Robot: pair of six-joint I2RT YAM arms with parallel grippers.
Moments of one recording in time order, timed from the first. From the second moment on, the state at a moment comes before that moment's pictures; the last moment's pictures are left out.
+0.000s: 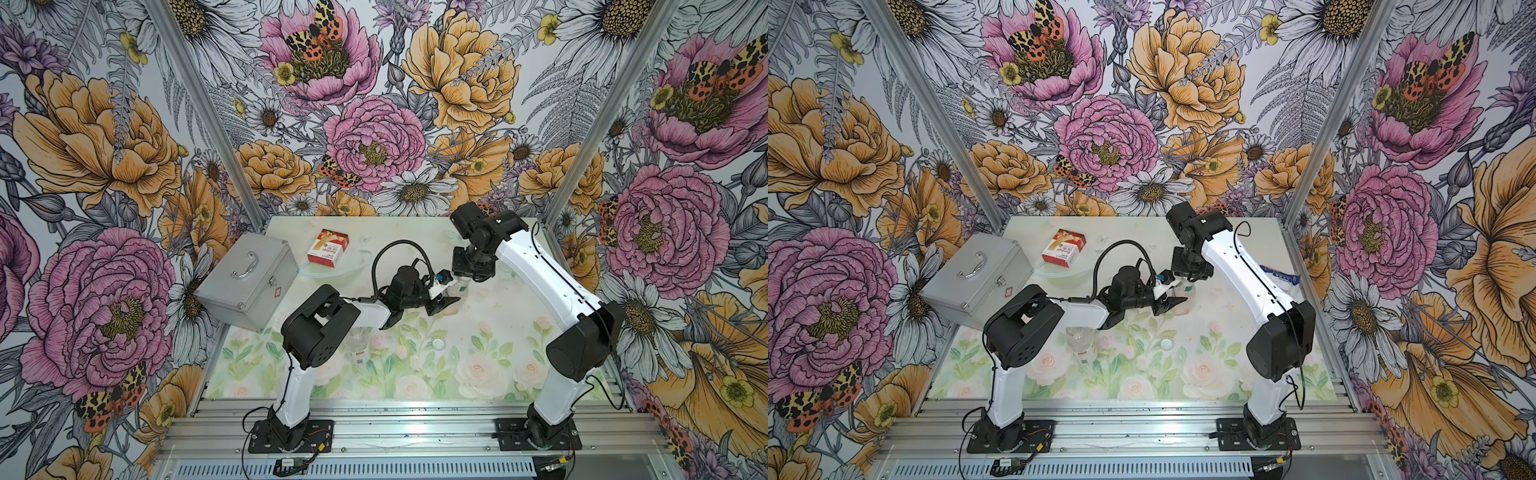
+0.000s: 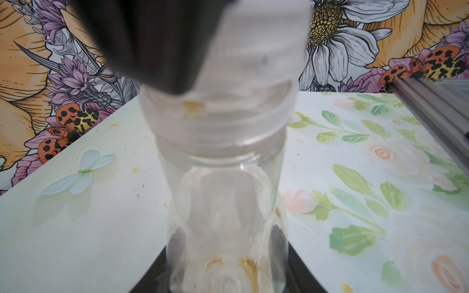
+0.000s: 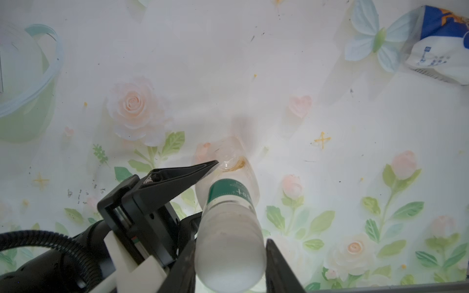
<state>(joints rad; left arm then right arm) -0.76 2.04 1.10 0.64 0.48 0.25 0.48 1.79 1.89 -1.41 0.08 0.64</state>
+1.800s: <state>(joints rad) -0.74 2.03 1.07 0.68 0.73 0.22 0.43 1.74 1.94 -1.62 -0.14 -0.51</state>
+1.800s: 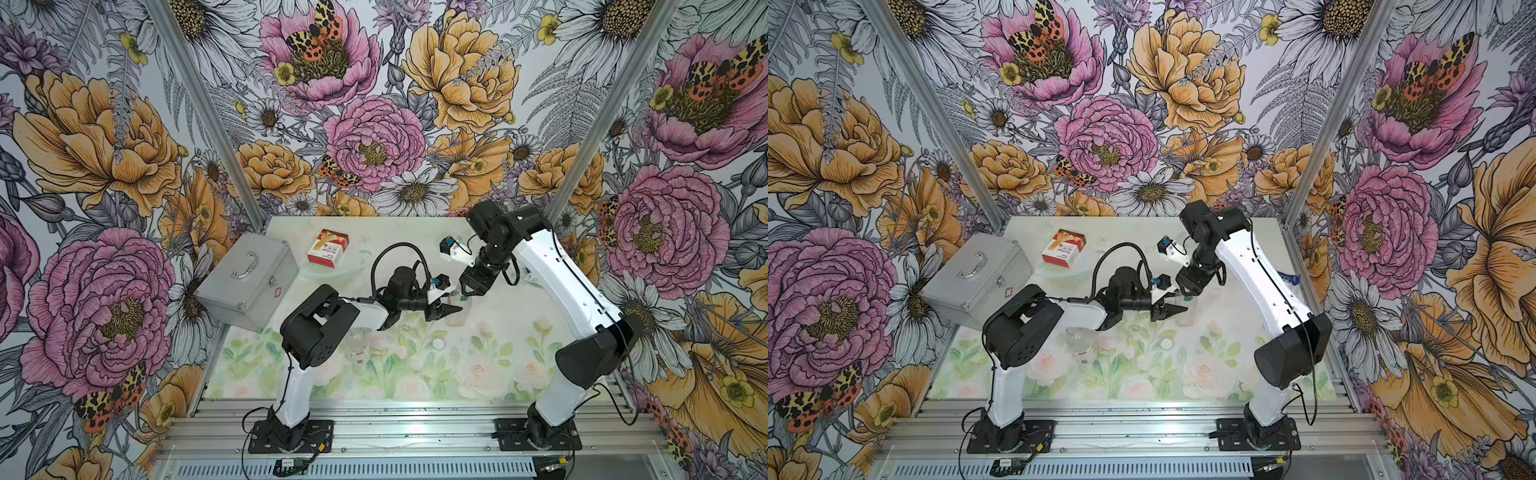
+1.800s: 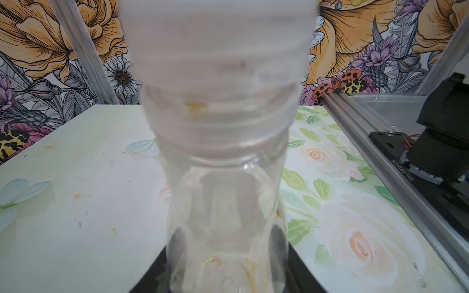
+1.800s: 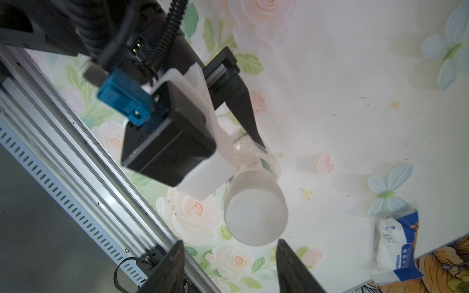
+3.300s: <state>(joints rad) -0.75 2.02 1.03 0.69 0.69 0.15 0.43 1.63 1.70 -1.31 -0.14 -0.06</state>
